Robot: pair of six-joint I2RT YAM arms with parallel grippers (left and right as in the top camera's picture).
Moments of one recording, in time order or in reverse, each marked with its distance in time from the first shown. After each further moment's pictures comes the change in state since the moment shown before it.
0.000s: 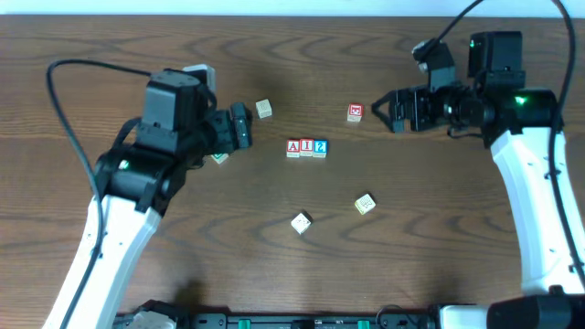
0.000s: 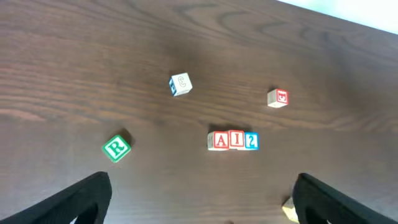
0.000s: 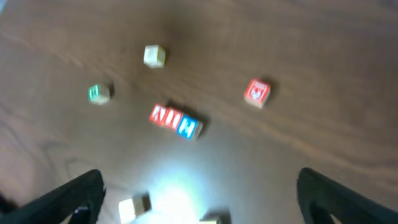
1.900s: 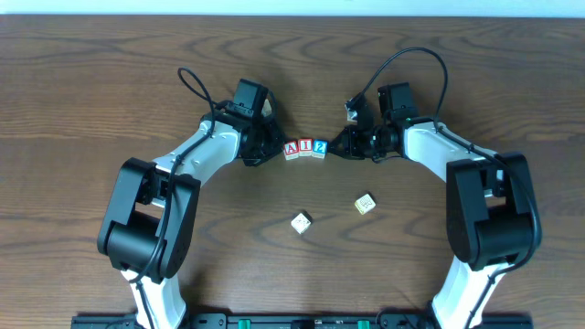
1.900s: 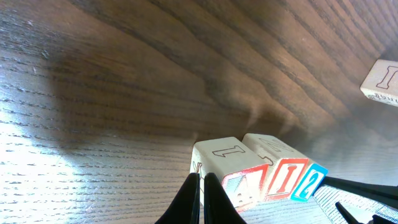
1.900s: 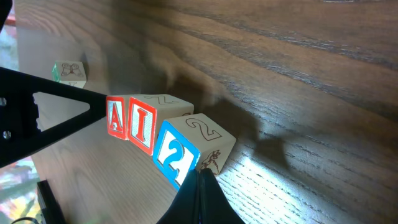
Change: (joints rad) left arm -0.079 0.719 -0.033 0.360 0.246 -0.441; right arm 0.156 0.462 -0.344 0.652 -0.224 0.316
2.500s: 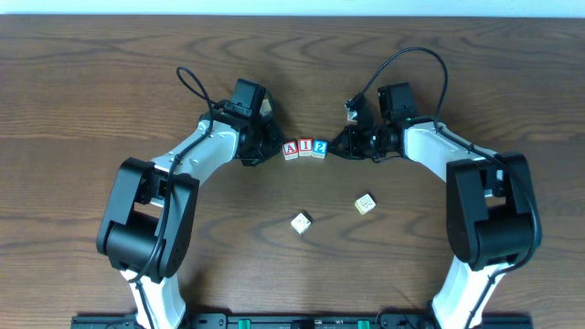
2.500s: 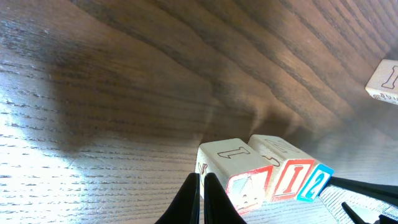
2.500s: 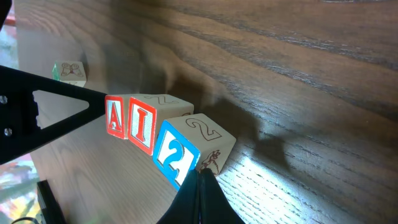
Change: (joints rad) left arm 0.009 0.000 0.000 -0.010 -0.002 0.023; right arm 0.000 0.000 0.000 0.000 0.000 0.000
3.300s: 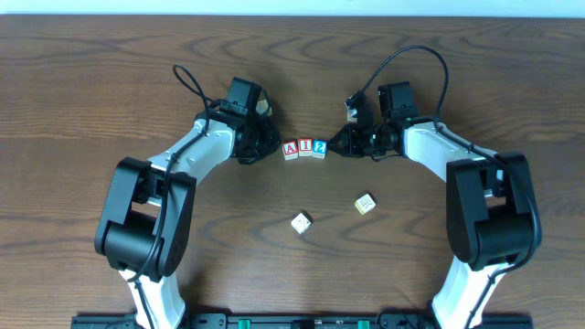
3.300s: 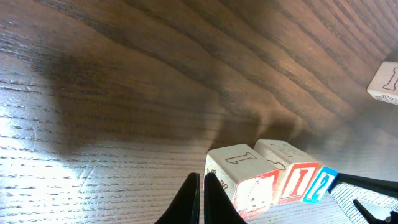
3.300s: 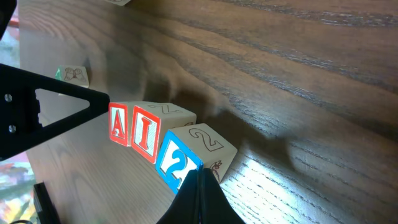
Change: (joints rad) left arm 0.021 0.000 0.000 0.000 0.000 0.052; right arm 0.000 0.000 0.000 0.031 0.000 -0.004
